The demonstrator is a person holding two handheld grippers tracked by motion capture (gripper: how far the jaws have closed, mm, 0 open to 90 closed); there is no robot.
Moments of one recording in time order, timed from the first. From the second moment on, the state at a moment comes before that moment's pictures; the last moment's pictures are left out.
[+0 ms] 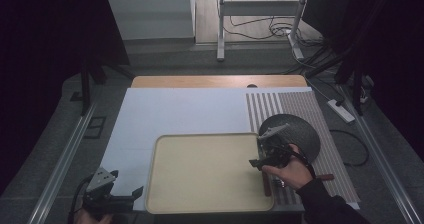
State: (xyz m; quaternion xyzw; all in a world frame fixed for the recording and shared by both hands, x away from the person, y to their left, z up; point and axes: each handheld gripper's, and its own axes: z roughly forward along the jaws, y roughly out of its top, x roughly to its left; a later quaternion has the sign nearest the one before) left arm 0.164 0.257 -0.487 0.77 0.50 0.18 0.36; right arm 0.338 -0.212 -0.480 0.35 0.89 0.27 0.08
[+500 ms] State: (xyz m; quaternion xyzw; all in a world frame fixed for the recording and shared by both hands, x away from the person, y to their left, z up) left arm 0.164 0.256 -0.487 0.77 0.50 0.18 0.36; right arm 0.330 -0.241 -0.471 0.37 0.88 0.29 0.10
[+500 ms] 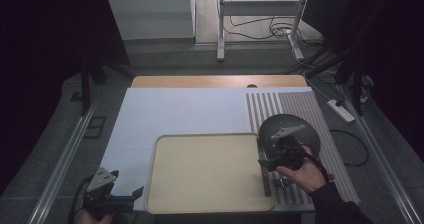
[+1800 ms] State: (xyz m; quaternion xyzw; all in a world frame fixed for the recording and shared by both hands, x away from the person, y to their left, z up) left arm 0.165 0.254 -0.487 0.77 0.49 0.18 0.36; right arm 0.284 -0.318 -0.462 0.44 0.82 0.34 0.15
